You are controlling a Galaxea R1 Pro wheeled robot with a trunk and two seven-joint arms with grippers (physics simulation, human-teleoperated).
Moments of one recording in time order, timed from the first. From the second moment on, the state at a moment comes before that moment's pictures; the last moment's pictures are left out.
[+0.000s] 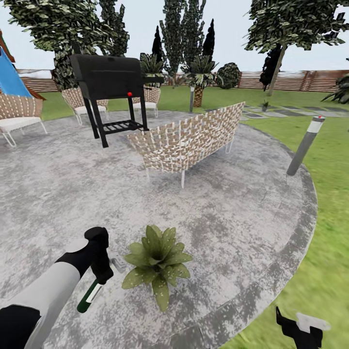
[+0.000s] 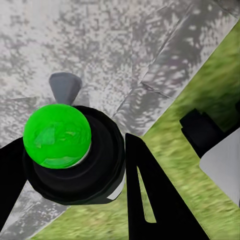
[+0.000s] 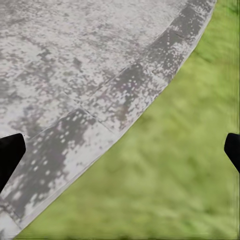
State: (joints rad) left arm -0.87 0.12 -0.23 -0.62 -1.22 0.82 -1.42; right arm -0.33 -0.23 -0.13 -0.31 -0.14 -0.53 -0.07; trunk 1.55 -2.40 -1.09
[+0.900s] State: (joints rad) left arm -1.07 0.10 -0.29 -0.61 -1.28 0.82 -1.56; right arm -0.33 -0.23 -0.13 -0.31 -0.14 -0.53 -0.07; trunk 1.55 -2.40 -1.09
